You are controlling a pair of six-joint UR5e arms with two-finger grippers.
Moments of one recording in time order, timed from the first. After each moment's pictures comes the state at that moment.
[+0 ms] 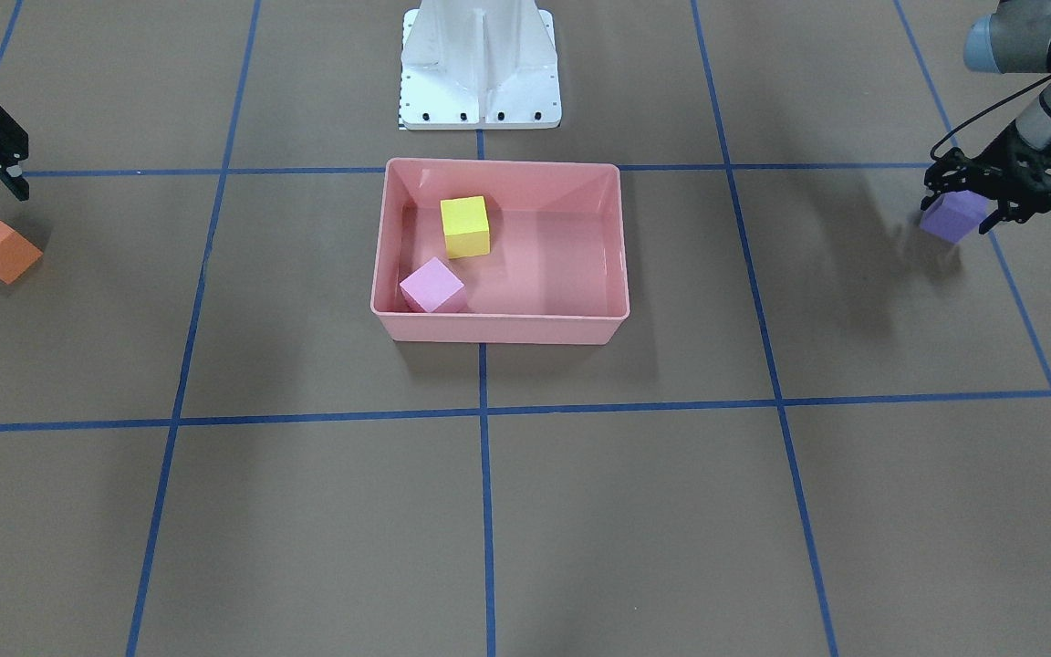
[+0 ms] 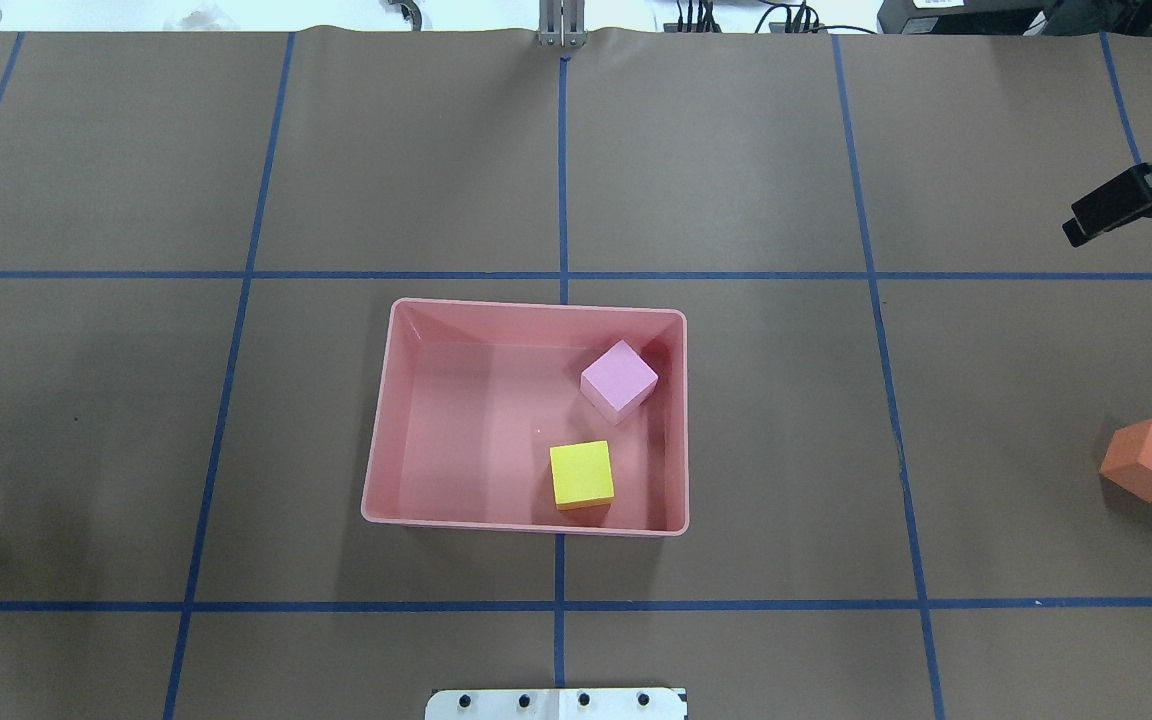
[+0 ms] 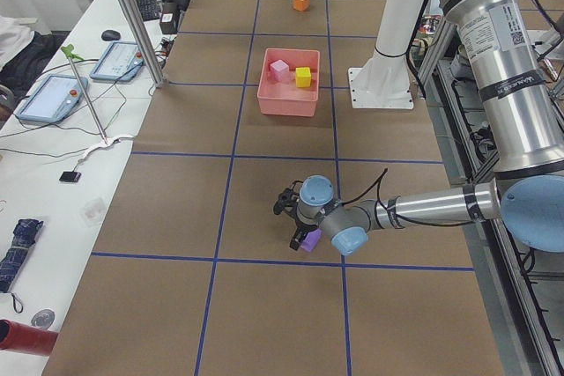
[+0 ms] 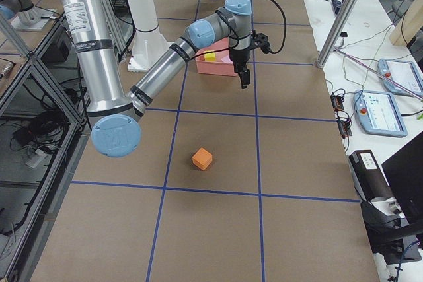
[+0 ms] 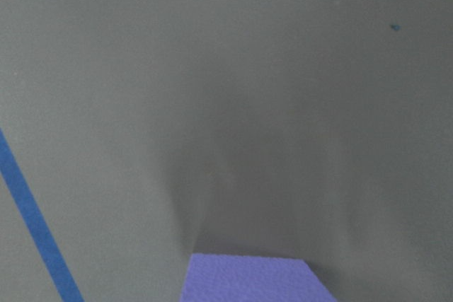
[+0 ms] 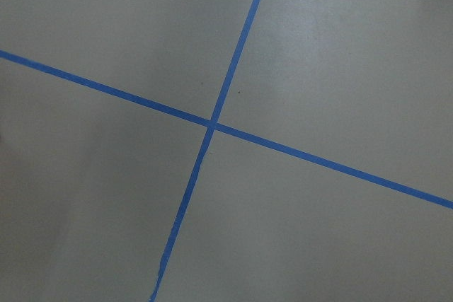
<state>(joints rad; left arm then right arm) -0.92 -1.22 -1.59 -2.58 -2.15 -0.39 1.17 -1.36 2.20 -1.92 2.19 0.30</state>
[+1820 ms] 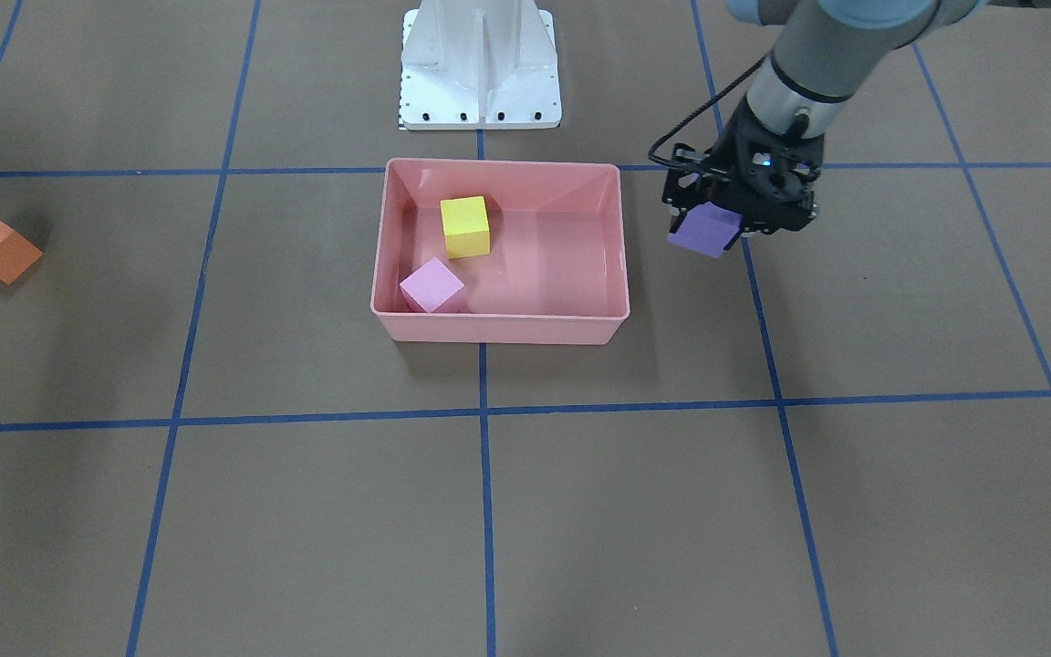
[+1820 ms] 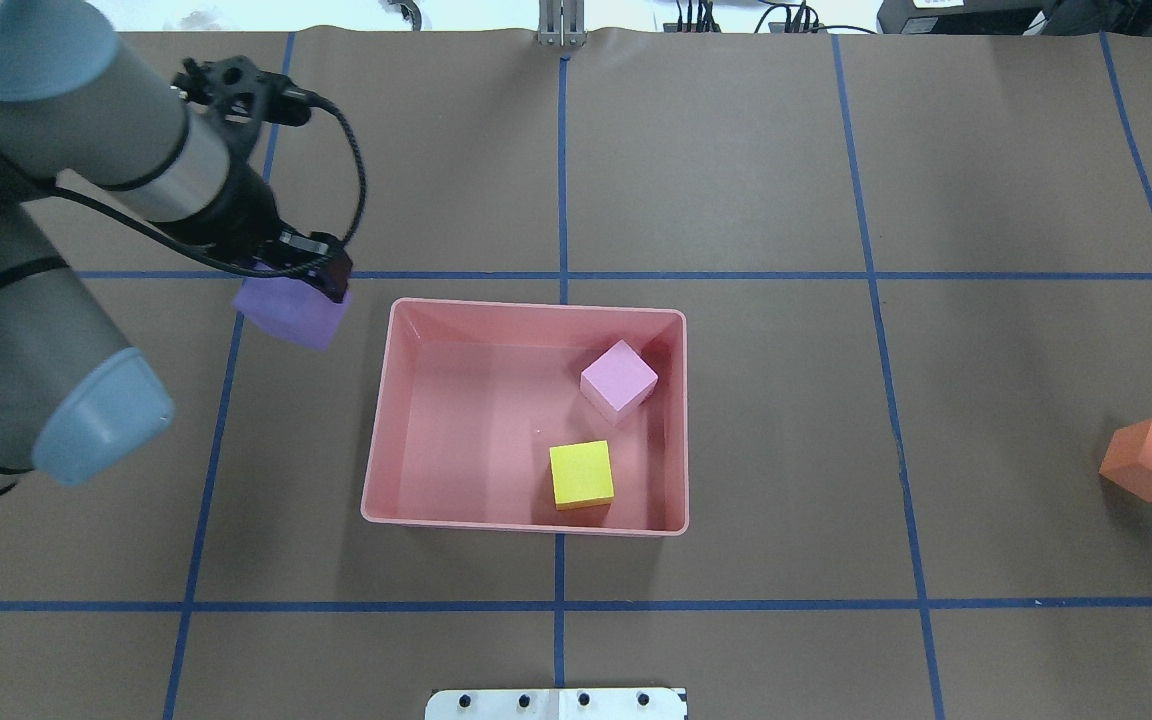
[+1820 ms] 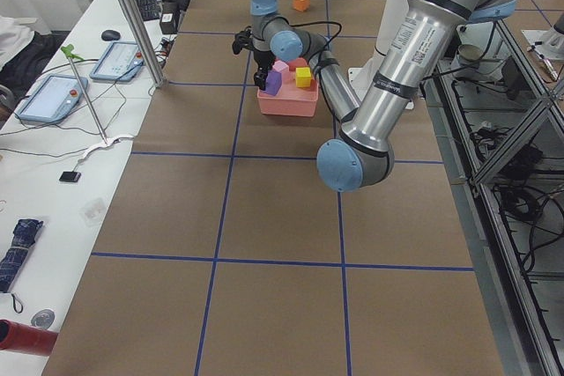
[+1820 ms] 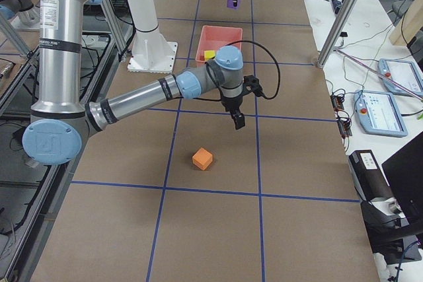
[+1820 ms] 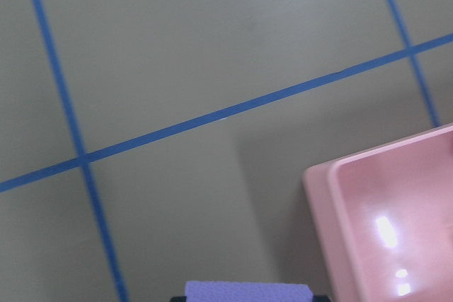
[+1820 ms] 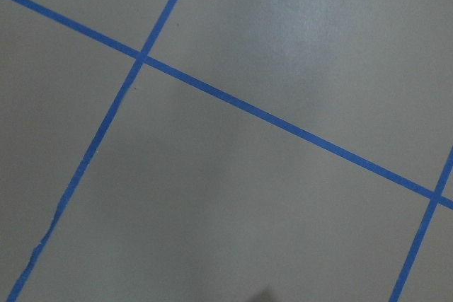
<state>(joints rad) -0.79 -2.13 -1.97 -1.42 -2.13 -0.76 1.27 -1.70 2.02 -1.45 2.27 0.06</state>
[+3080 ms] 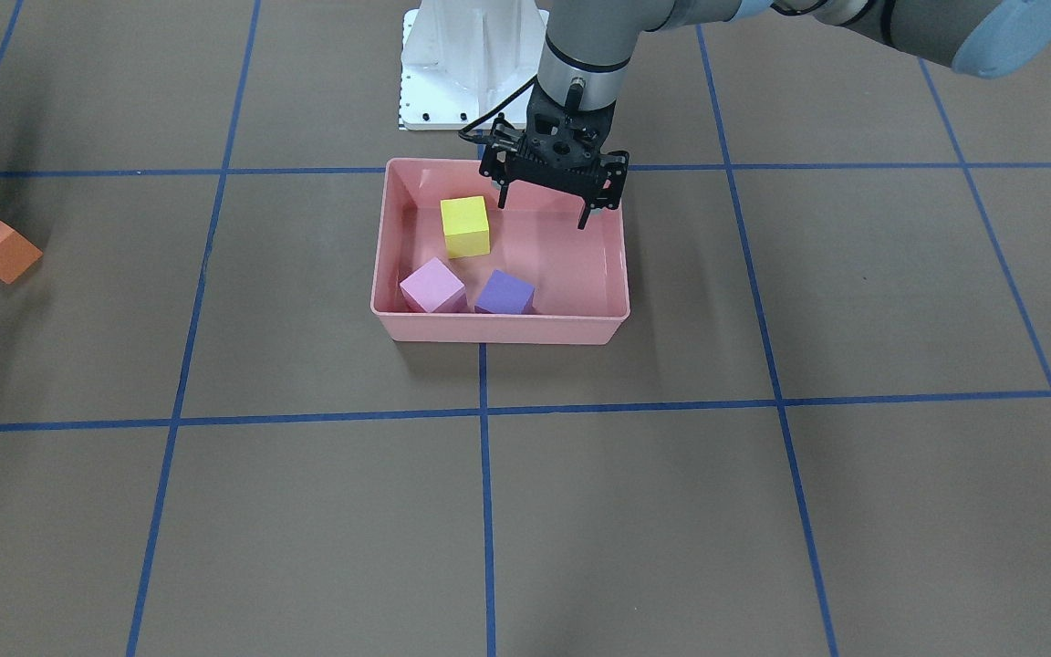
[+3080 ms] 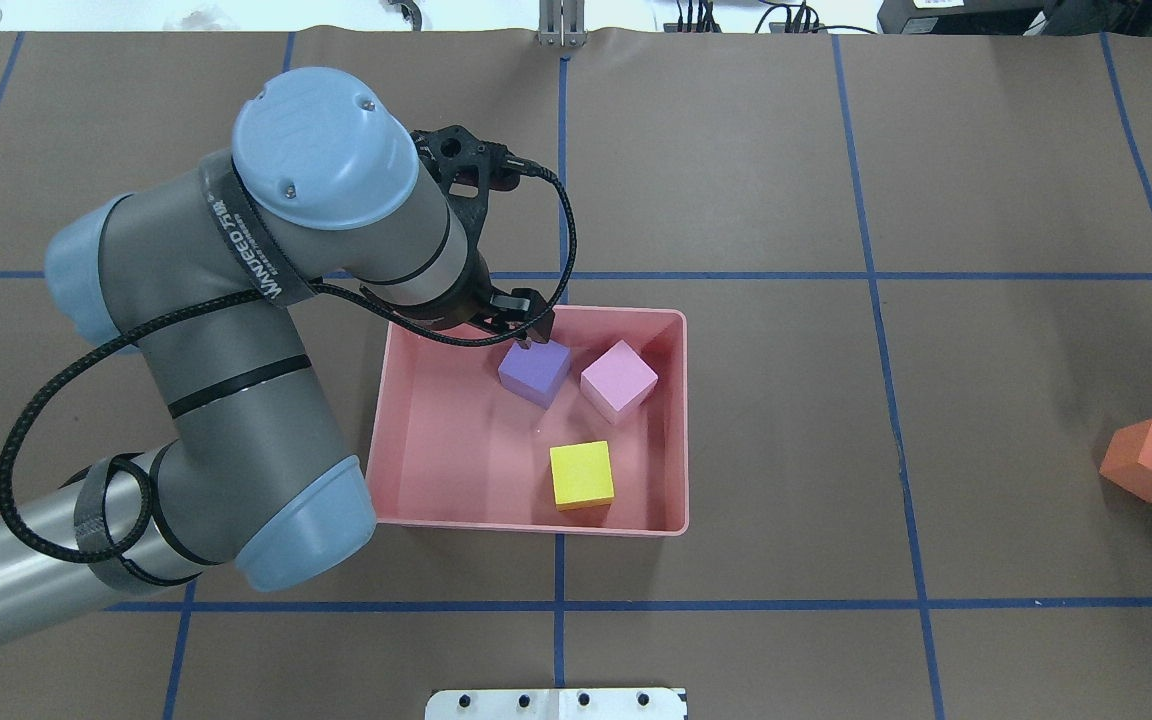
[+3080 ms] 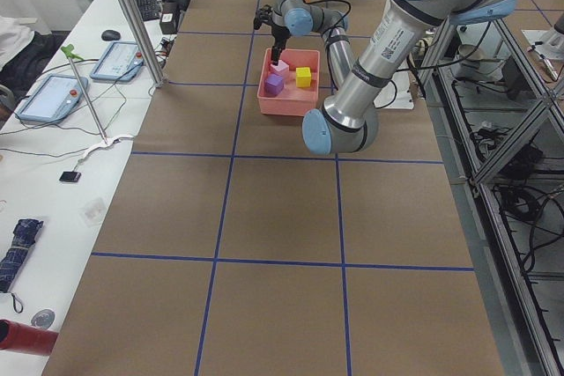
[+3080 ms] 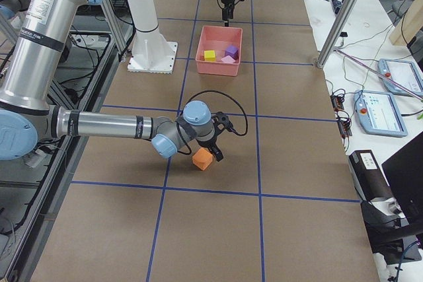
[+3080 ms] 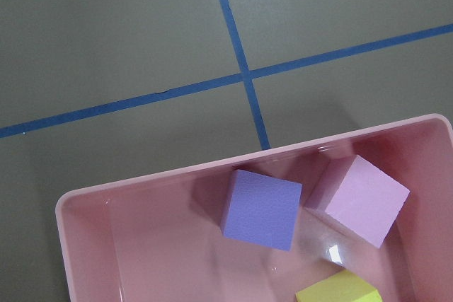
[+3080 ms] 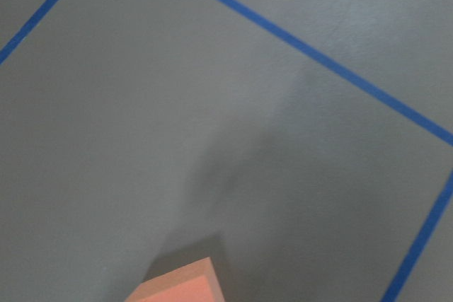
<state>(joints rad) -0.60 -2.33 -1.87 -1.41 -1.92 -0.94 1.12 -1.93 1.80 -0.81 2.26 0.07</state>
